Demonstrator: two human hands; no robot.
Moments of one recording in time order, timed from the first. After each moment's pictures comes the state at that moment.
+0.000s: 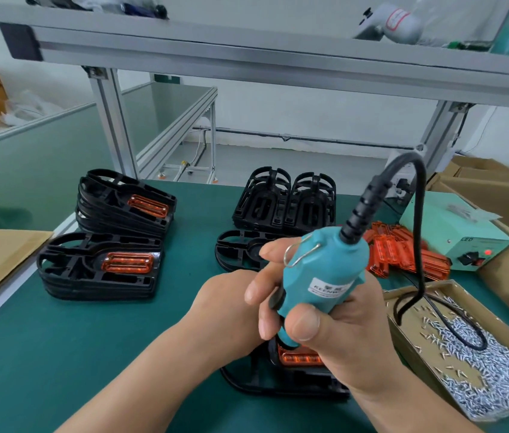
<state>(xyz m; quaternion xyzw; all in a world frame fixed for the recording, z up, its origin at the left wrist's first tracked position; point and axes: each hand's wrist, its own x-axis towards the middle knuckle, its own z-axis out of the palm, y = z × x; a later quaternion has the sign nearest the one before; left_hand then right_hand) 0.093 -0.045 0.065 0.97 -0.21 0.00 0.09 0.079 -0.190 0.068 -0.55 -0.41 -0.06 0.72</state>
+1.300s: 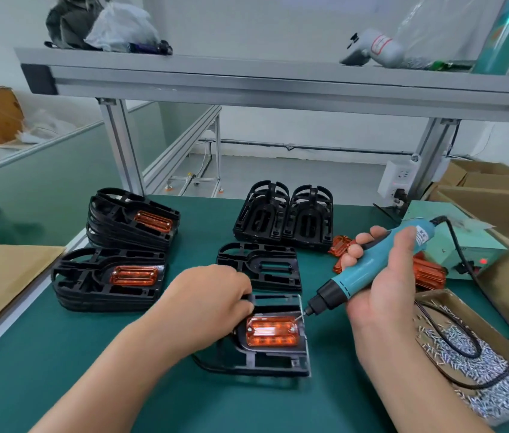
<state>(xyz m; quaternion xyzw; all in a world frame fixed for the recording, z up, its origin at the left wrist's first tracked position) 0.110 -0.012 0.075 0.98 -0.18 0.02 0.05 0.154 -0.250 0.048 -0.34 0.05 -0.18 0.92</state>
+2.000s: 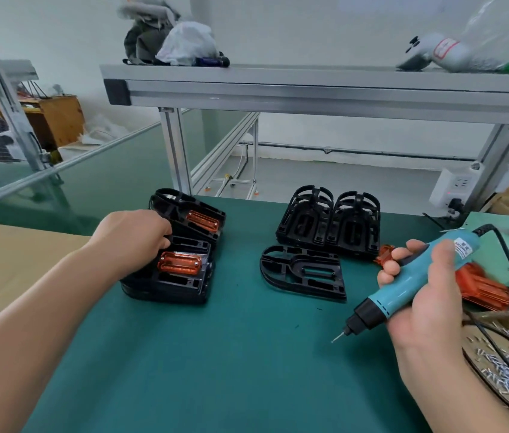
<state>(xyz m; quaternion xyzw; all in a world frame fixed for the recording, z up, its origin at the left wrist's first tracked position) 0.148 0.165 0.106 0.99 0.05 0.05 -0.13 0.146 -0.235 0.048 -0.41 0.04 -0.16 0.90</state>
